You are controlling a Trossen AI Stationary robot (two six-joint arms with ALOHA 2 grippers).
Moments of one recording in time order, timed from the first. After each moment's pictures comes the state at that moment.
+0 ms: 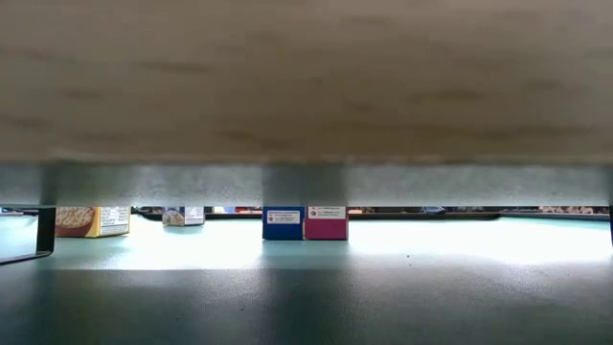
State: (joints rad) left arm -0.11 0.23 0.03 0.13 -0.54 -0.15; right arm 0.68 2.06 1.99 -1.49 0.10 2.12
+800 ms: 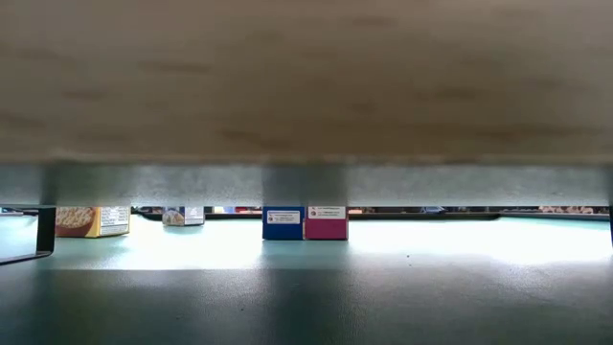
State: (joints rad) left arm -0.11 0.23 0.03 0.13 -0.54 -0.15; right arm 0.31 2.02 1.99 -1.47 0.21 1.34
